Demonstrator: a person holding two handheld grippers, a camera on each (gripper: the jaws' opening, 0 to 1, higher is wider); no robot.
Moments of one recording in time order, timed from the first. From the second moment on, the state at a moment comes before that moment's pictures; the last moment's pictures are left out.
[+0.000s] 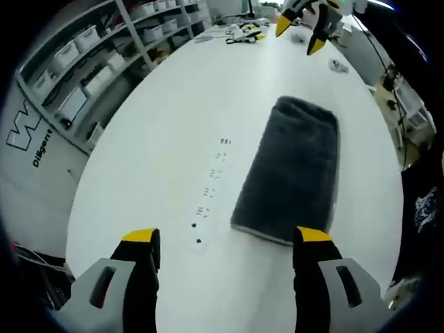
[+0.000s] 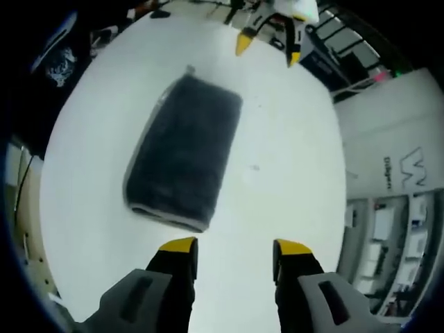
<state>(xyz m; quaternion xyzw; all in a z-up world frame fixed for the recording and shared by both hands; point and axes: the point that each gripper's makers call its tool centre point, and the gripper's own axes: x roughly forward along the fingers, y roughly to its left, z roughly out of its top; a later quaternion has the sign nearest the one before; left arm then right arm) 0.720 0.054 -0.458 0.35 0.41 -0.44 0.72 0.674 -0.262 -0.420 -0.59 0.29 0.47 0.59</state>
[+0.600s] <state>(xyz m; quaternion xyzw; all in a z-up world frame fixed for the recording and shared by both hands) 0.709 0.043 -0.482 0.35 0.41 -0.45 0.71 0.669 -0.259 -0.449 -0.58 0.30 0.48 0.58</state>
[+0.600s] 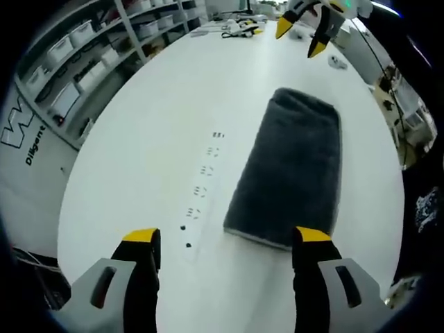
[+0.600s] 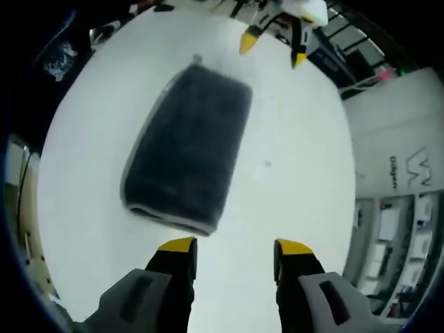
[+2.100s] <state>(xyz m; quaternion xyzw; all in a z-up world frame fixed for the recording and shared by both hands) 0.725 0.041 -0.540 0.38 0.42 -0.47 0.68 0.654 -0.270 -0.529 -0.58 0.35 0.49 0.55</state>
